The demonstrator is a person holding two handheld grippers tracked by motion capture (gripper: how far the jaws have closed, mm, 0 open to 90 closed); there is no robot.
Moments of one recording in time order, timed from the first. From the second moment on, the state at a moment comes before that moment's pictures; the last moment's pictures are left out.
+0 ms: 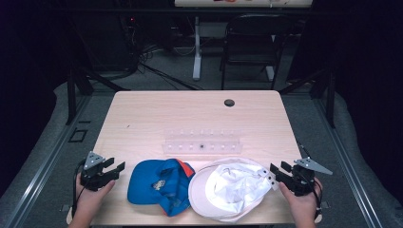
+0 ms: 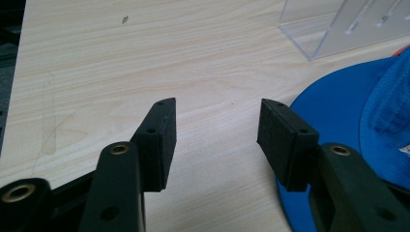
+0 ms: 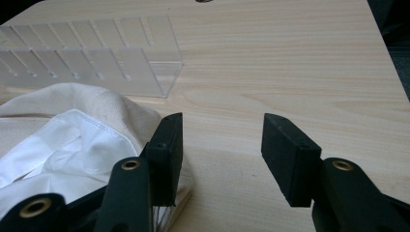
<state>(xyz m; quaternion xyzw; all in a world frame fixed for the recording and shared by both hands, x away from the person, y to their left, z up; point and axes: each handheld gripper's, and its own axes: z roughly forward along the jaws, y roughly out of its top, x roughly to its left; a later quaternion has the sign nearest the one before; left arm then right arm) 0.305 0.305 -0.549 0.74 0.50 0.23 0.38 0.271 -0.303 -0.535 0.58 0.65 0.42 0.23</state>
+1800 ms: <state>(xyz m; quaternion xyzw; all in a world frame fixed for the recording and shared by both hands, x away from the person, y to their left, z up) 0.295 0.300 -0.542 0.75 0.50 0.22 0.37 0.283 -0.275 -0.467 0.60 0.74 0.30 0.06</state>
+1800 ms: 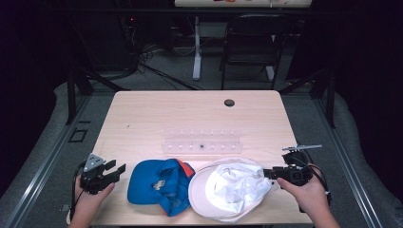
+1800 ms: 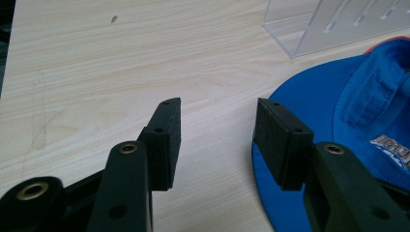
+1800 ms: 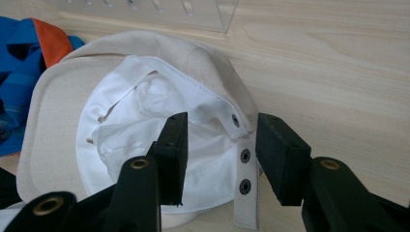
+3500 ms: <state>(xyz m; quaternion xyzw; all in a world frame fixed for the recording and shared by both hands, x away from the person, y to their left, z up) 0.296 0.300 -0.546 0.75 0.50 0.22 0.38 0.313 -0.260 -0.484 0.65 0.73 0.18 -0.07</state>
